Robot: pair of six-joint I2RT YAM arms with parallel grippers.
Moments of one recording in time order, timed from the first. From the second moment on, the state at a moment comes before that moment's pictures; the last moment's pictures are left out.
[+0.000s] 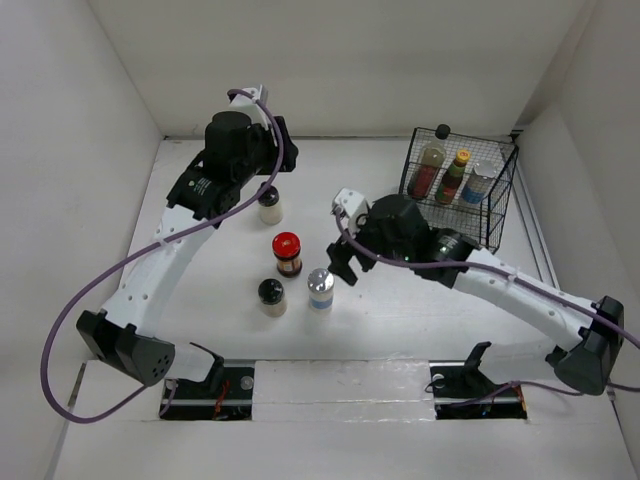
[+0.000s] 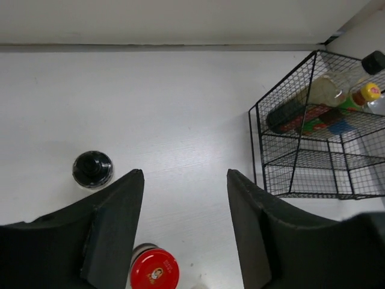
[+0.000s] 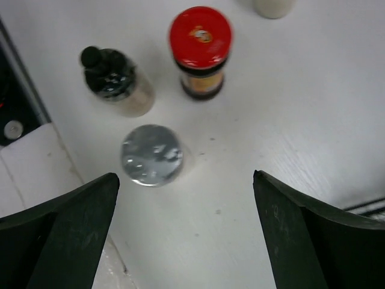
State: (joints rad) left arm -0.46 1.37 1.57 -0.53 -0.07 -0.35; right arm 0.86 1.26 1.17 -0.46 -0.10 -0.04
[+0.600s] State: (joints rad) left arm -0.42 1.33 1.61 -0.58 -0.10 -0.35; right arm 1.06 1.51 1.17 -0.41 -0.01 -0.03
